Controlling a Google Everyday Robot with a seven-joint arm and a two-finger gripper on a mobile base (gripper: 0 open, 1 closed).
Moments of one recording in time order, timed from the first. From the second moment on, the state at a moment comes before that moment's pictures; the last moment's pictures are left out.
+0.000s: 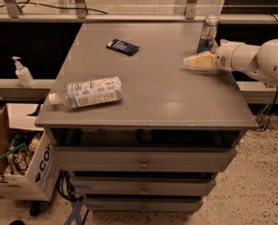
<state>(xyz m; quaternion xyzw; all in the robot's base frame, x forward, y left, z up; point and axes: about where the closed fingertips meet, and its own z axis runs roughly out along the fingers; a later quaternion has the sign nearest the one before) 0.785 -0.250 0.839 -0.25 0.77 0.13 0.57</state>
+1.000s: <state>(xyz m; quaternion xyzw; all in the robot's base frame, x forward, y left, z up) 0.847 -0.253 0.882 -0.22 0.72 0.14 0.64</state>
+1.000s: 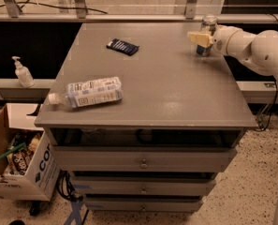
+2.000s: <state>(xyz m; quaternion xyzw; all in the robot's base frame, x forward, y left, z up) 0.852 -0.255 0.906 -0.23 0.70 0.14 0.66</state>
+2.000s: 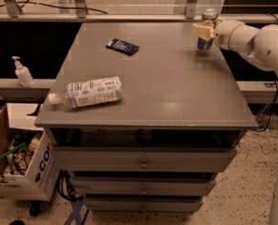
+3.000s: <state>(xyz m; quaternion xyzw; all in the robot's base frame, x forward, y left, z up) 0.794 -0.252 0.999 -0.22 0.70 0.20 0.65</state>
